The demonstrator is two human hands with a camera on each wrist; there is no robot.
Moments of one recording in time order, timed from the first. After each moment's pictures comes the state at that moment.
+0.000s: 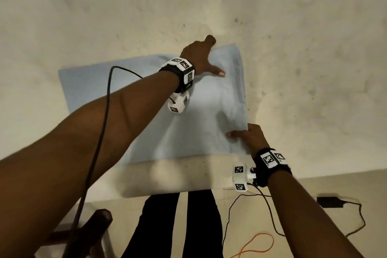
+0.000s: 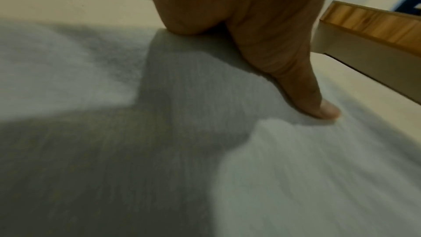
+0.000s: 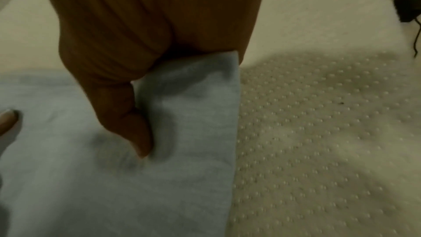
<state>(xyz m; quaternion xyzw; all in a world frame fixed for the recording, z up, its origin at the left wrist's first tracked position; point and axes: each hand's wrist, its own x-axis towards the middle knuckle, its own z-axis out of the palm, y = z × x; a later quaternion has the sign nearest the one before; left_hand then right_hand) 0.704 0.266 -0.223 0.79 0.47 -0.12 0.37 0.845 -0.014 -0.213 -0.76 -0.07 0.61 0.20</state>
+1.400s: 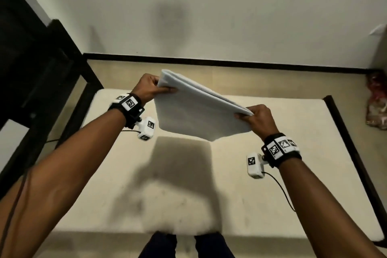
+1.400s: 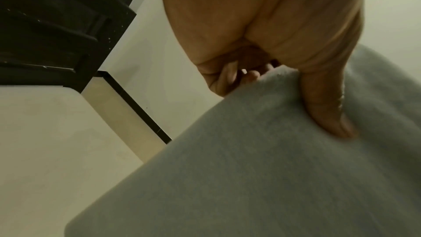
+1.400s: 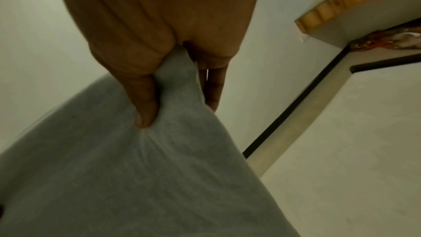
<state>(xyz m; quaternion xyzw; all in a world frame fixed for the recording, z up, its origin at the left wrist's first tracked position) 0.398 0.258 0.308 0.62 0.52 0.32 0.48 0.767 0.126 0.304 -0.67 -0.59 0.31 0.32</state>
